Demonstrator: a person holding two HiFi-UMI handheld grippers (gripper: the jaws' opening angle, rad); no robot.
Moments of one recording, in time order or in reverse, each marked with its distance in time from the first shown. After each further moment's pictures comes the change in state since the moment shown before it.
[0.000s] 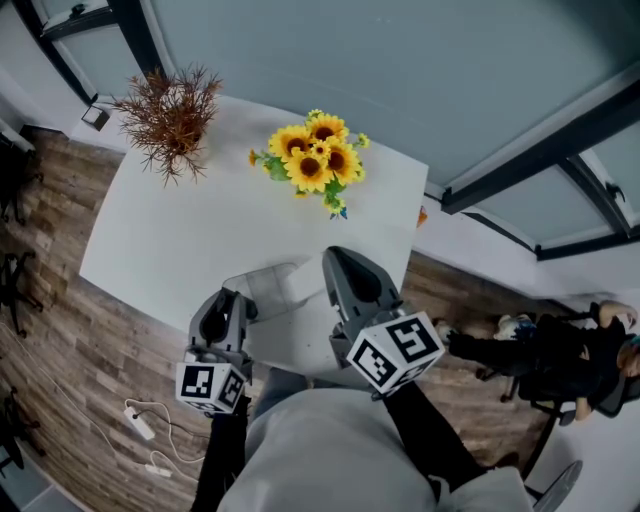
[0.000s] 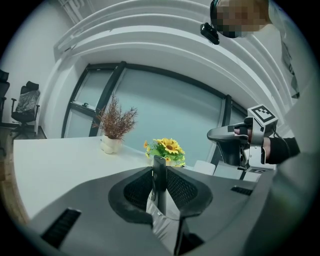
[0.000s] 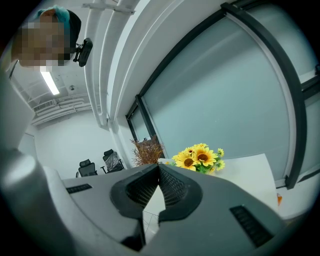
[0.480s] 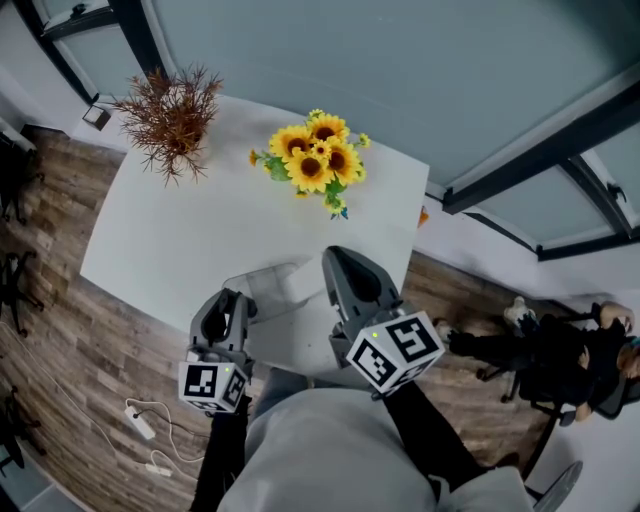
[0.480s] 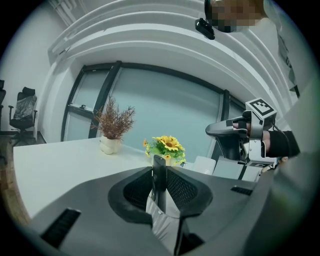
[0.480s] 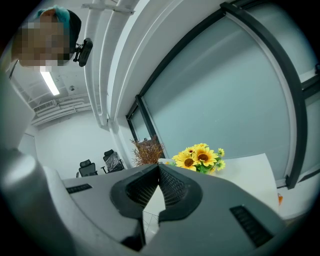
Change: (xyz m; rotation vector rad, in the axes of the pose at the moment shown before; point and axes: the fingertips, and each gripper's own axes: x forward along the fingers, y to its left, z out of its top) left arm 0.002 -0.001 -0.004 0.054 0.026 0.002; right arm 0.002 0.000 0.000 0.003 0.000 0.003
